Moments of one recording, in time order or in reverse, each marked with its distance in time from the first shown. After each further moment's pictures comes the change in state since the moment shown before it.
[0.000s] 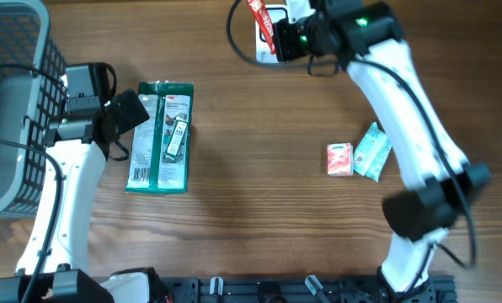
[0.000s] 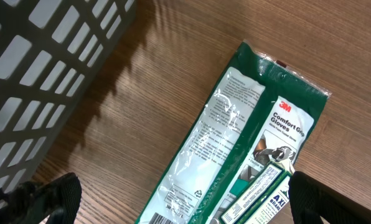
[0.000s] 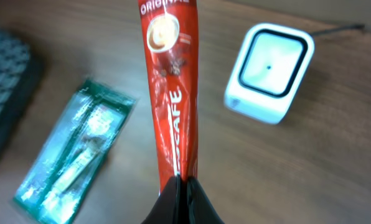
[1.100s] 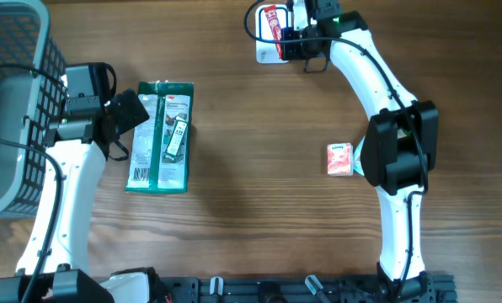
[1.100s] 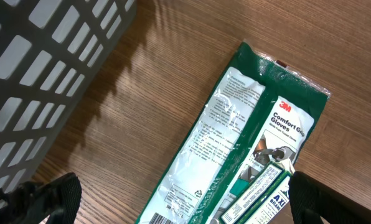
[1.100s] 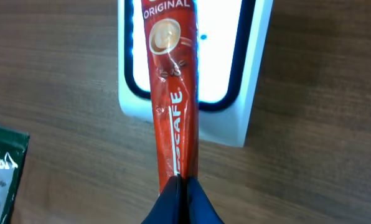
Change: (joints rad) left arm 0.000 0.000 0.000 0.000 0.000 0.000; right arm -0.097 0.321 -0.002 0.200 -0.027 0.094
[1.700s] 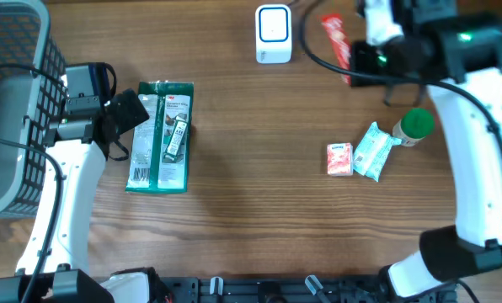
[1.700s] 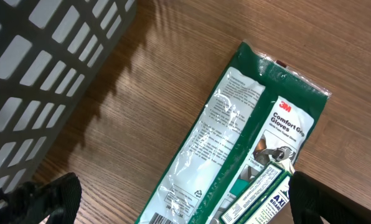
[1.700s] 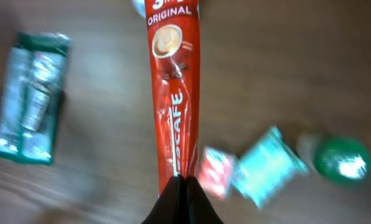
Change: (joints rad) left arm 0.000 0.000 0.000 0.000 0.000 0.000; right arm -0.084 -0.627 0.001 -0.754 0.153 -0.065
